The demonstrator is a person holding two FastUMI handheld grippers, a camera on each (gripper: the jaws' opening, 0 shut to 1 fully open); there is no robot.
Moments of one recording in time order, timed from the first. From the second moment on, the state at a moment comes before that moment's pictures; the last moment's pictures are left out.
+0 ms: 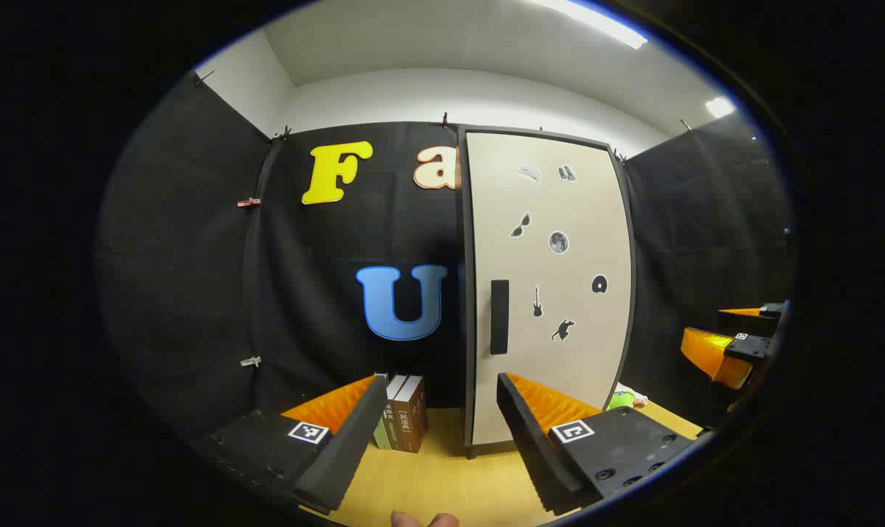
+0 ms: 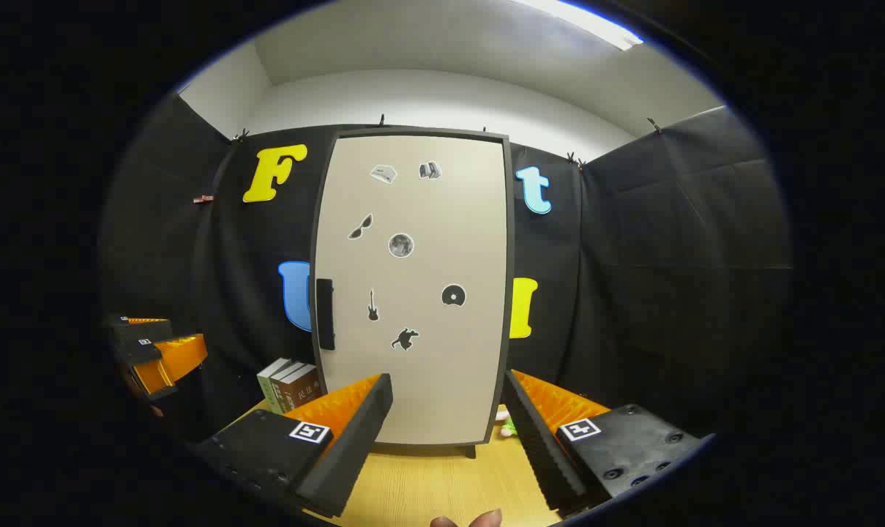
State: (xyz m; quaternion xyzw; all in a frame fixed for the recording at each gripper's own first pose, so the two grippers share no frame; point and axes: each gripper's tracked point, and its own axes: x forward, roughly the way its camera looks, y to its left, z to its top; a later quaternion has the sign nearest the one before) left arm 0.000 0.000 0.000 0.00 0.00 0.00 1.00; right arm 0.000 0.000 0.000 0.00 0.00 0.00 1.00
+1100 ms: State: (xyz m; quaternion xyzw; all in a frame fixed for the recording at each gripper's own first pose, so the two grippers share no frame) left arm 0.001 0.004 0.001 0.00 0.00 0.00 1.00; right arm 0.000 0.005 -0.002 0.00 0.00 0.00 1.00
